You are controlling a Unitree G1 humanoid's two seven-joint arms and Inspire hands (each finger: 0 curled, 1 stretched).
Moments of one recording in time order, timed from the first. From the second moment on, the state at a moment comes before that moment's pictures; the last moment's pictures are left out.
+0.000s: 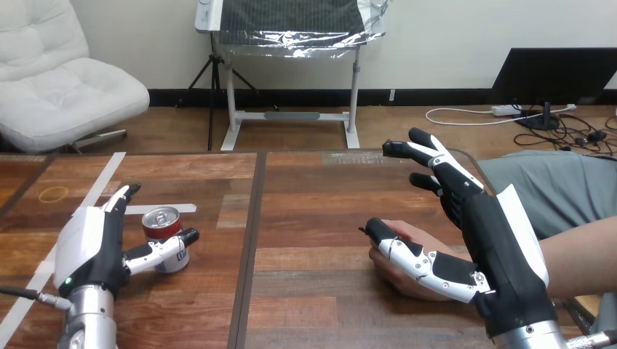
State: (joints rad) left arm -0.32 0.40 -0.07 0.92 0.48 -0.28 0.41; right arm 0.35 -0.13 0.07 -0.46 -0.20 -0.21 0.10
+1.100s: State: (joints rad) left arm -0.40 0.39 -0.08 1.00 0.44 -0.25 0.39; right arm 0.35 -0.14 0.06 -0.49 -0.21 -0.18 0.11
